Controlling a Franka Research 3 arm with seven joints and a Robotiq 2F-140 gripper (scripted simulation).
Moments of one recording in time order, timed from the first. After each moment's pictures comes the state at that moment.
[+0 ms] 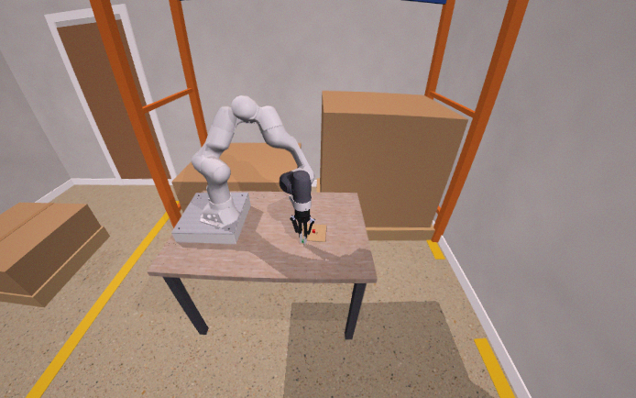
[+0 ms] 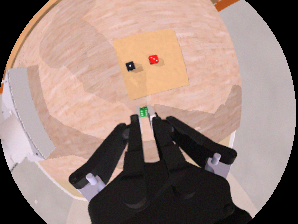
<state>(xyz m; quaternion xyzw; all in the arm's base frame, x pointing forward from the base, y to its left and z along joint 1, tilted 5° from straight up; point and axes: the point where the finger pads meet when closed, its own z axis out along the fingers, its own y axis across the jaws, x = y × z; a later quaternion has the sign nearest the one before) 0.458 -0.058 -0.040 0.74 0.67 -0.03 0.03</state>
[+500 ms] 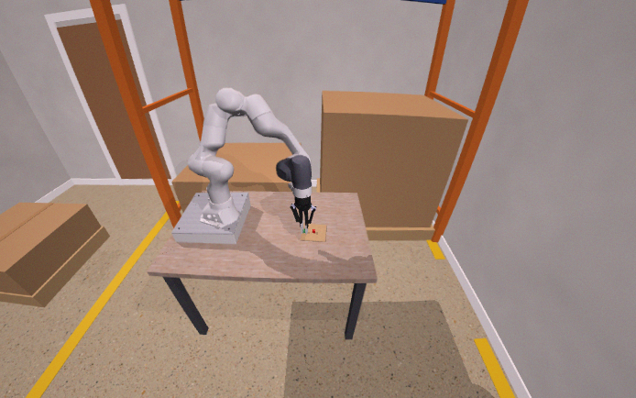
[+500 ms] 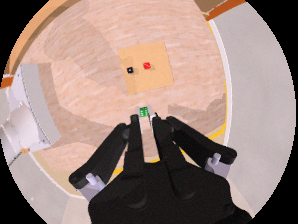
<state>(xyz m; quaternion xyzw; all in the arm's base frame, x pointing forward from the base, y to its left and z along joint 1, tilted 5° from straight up) 0.467 -0.053 0.036 0.73 0.69 -0.02 0.03</state>
